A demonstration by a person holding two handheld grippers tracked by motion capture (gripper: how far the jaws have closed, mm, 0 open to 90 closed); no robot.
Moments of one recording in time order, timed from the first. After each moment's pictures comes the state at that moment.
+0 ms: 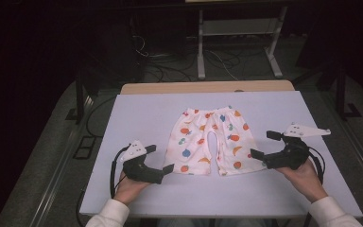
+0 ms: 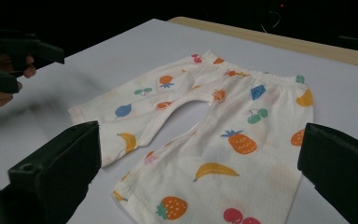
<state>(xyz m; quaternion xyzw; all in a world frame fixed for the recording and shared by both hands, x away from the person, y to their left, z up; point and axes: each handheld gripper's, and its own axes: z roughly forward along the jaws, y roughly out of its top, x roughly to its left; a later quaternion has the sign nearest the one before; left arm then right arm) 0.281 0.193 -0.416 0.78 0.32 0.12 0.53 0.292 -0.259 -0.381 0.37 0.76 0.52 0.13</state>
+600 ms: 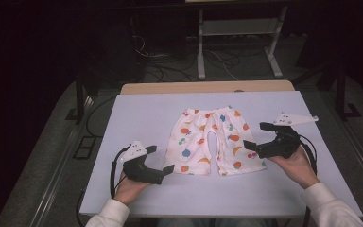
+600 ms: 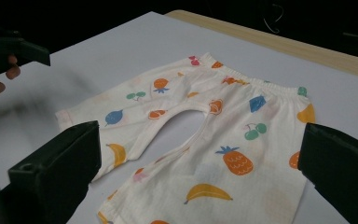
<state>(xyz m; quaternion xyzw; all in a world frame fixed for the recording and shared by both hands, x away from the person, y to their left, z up) 0.280 0.192 -0.416 0.78 0.32 0.12 0.53 0.320 -0.242 -0.371 0.36 0.78 0.50 0.14</state>
